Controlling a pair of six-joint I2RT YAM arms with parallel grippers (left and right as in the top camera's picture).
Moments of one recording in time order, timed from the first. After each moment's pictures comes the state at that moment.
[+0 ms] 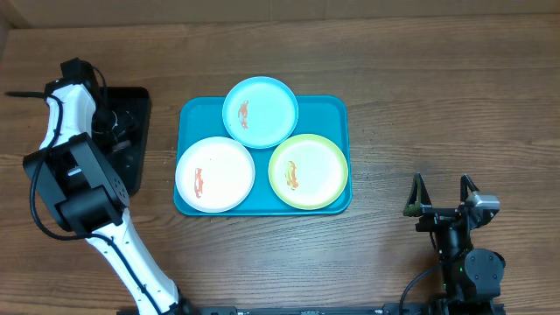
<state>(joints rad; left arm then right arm) 0.40 2.32 1.84 -1.02 -0.04 -0.34 0.04 0.01 0.02 -0.03 0.01 0.23</state>
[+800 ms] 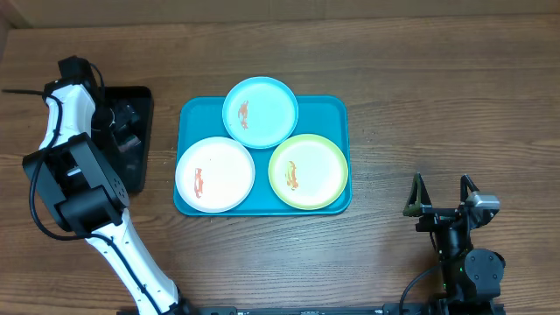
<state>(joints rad) 0.41 2.32 1.84 -0.93 -0.08 -0.31 0.04 0.01 0.02 -0.03 0.01 0.23</state>
